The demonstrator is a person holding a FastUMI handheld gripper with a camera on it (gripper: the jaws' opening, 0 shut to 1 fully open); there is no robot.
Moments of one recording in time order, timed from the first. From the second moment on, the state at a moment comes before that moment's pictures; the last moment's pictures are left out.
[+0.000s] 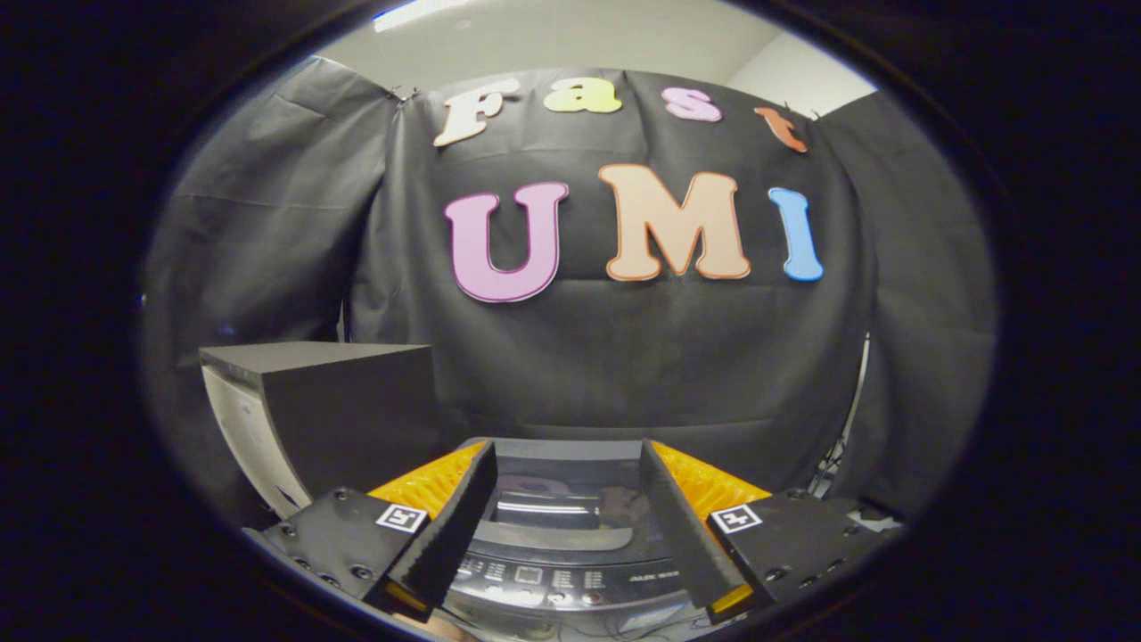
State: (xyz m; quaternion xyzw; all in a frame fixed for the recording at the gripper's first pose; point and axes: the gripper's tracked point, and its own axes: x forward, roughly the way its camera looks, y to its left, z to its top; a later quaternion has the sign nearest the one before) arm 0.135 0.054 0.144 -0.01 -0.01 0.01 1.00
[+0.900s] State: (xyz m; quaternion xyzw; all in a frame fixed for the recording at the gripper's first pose) arm 0.013 0.015 0.038 0.00 -0.02 0.01 1.00
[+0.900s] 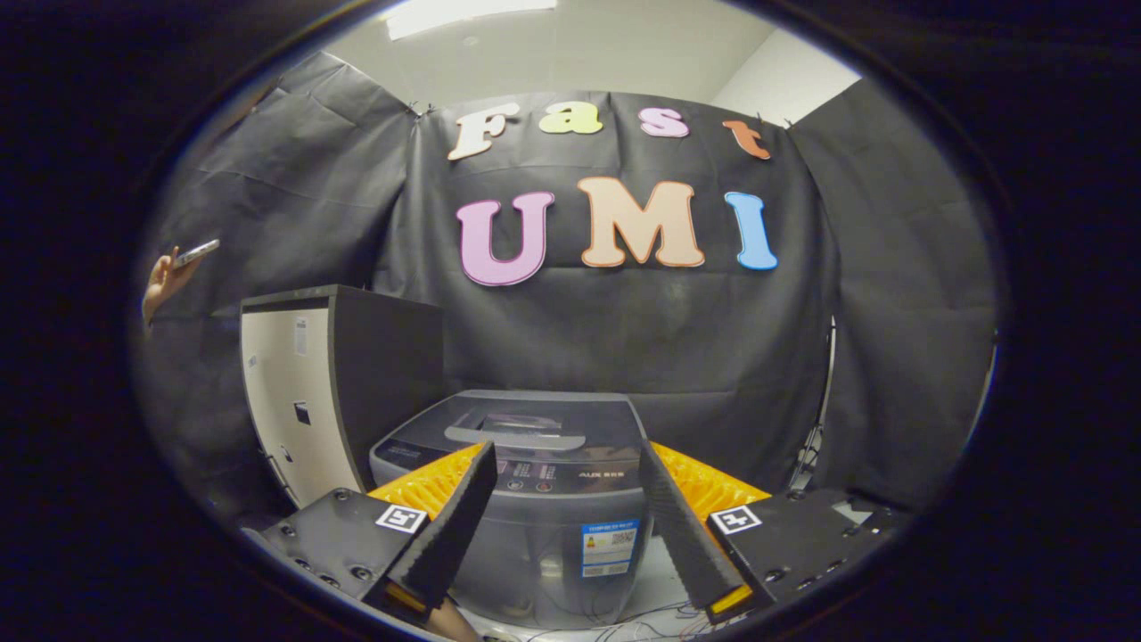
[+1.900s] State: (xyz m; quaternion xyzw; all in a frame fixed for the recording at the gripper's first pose) arm 0.001 0.023 -0.003 0.02 0.00 0.01 1.00
